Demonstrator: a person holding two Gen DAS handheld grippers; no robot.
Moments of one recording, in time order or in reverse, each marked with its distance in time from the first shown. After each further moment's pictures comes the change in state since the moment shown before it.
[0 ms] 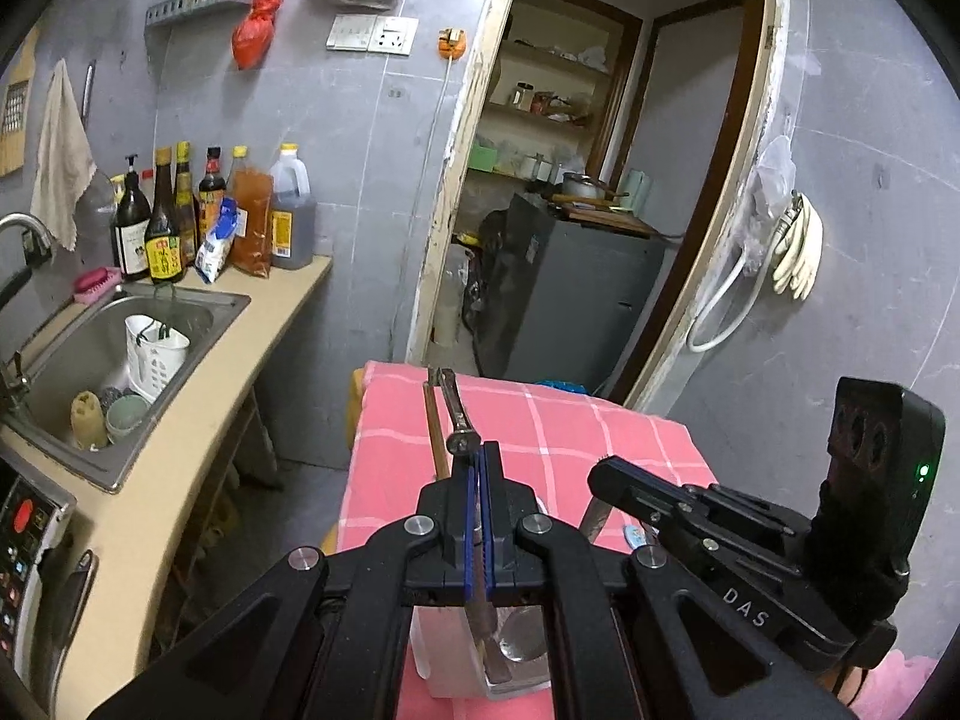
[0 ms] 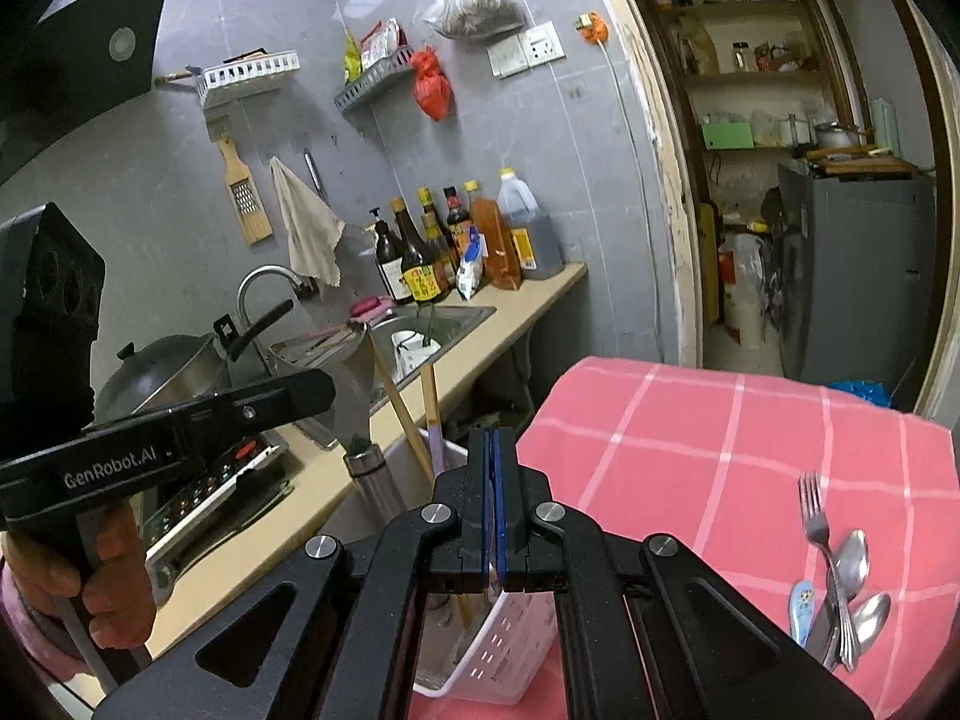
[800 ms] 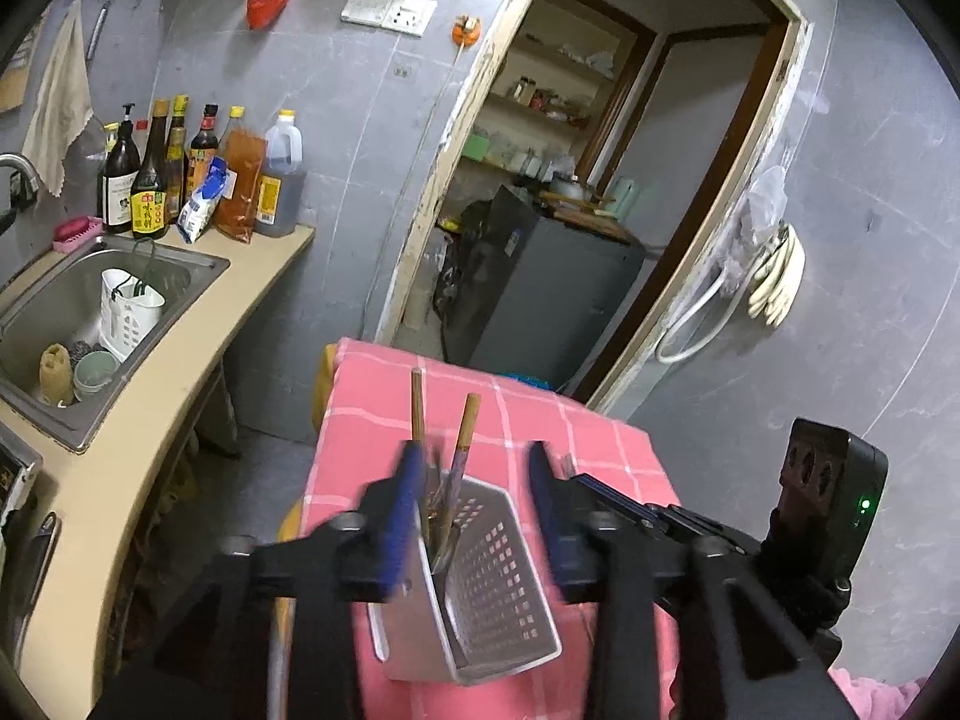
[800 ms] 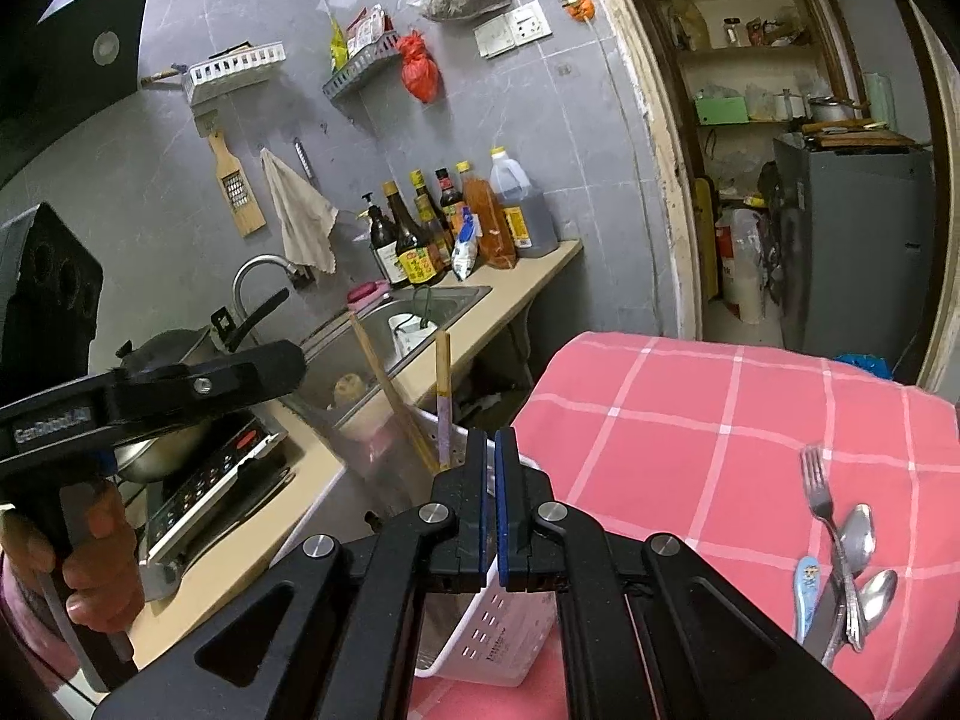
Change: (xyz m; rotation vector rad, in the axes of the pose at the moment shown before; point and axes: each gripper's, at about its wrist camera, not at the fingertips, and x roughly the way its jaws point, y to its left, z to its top) left arm -0.005 0.014 0.001 -0.104 0.019 -0.102; right arm 0.003 -0.006 -0.008 0.034 0.034 -0.003
